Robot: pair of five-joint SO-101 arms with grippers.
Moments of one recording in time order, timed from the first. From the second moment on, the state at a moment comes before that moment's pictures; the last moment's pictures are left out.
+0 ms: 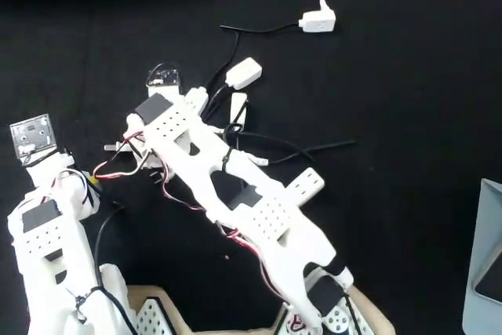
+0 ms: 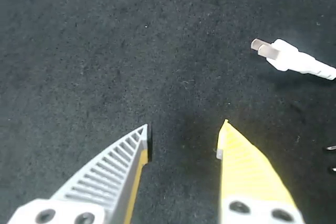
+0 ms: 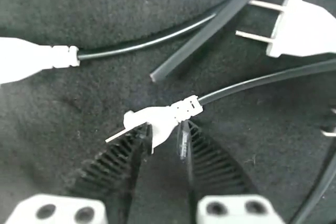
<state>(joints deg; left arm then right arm) -33.2 -51.6 72.7 44.1 -7.9 -45.6 54.0 -43.7 90.0 -40.9</state>
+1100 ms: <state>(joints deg) -31.7 -51.6 72.7 44.1 -7.9 -46.1 63.9 -63.7 98.8 -42.7</state>
